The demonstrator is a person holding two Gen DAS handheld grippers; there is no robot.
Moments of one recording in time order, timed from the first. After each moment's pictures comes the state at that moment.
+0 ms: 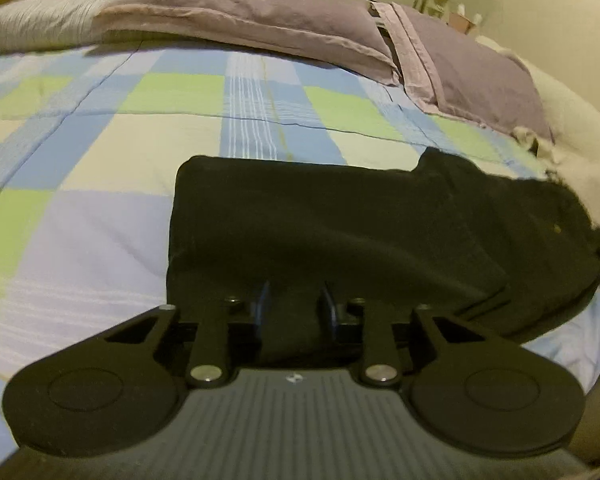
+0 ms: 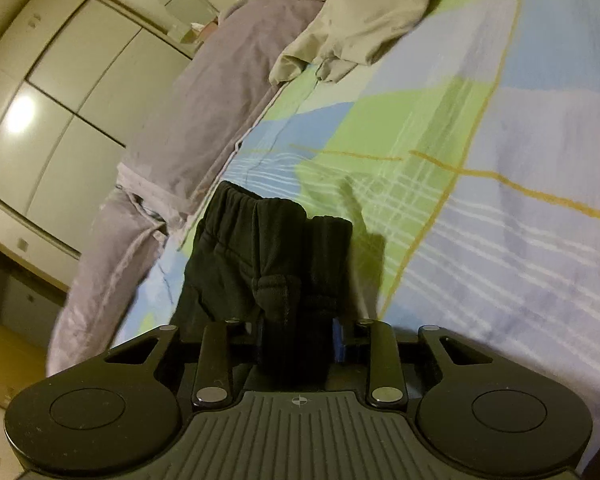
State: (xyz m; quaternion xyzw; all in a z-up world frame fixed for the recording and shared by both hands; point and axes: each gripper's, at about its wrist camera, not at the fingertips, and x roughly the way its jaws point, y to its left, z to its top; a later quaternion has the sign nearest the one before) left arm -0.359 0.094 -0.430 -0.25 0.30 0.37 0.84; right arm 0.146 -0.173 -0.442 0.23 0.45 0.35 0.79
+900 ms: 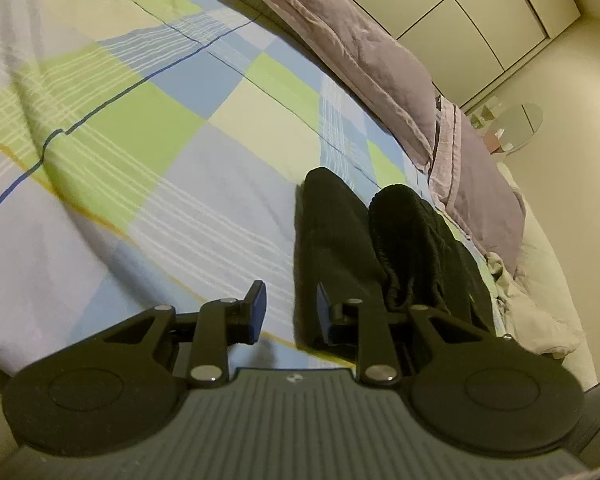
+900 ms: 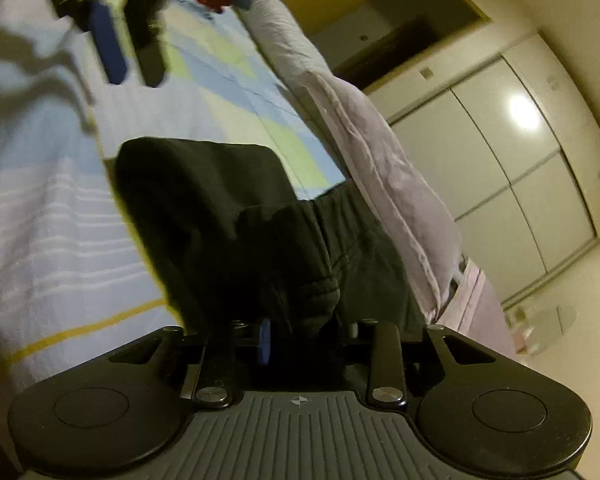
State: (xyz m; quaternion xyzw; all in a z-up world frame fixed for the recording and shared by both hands) left arm -0.517 0.119 -0.435 -0.47 0.15 0.37 0.79; right arm -0.308 -0.035 -0.482 -0.47 -0.10 0.59 0.65
